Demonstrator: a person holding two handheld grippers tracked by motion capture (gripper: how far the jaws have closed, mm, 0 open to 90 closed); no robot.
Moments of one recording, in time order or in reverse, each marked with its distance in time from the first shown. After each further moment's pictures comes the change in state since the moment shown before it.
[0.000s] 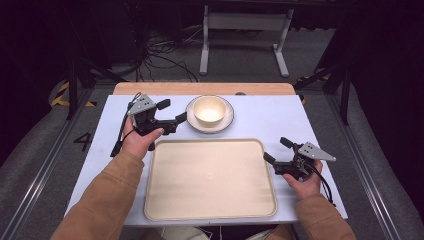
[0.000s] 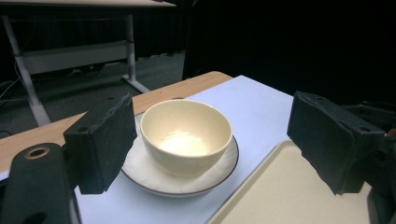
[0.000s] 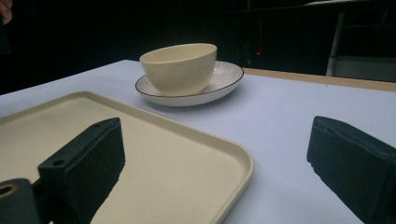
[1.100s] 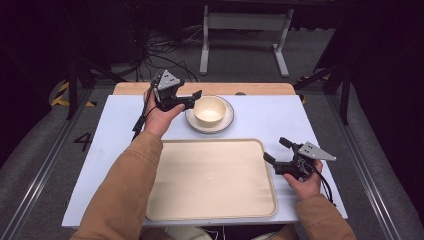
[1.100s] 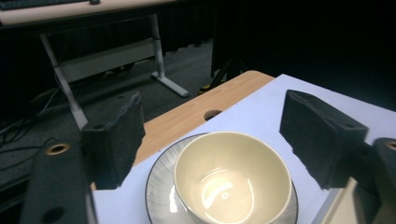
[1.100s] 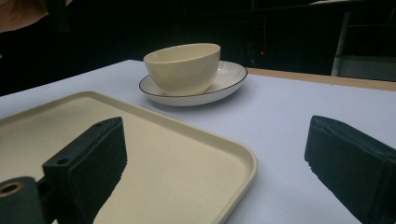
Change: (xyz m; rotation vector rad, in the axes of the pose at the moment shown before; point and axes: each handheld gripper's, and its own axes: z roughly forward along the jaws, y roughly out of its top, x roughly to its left) left arm 0.008 0.042 0.070 0.057 0.104 0.132; right arm -0.001 0.000 0.000 0.000 0.017 0.001
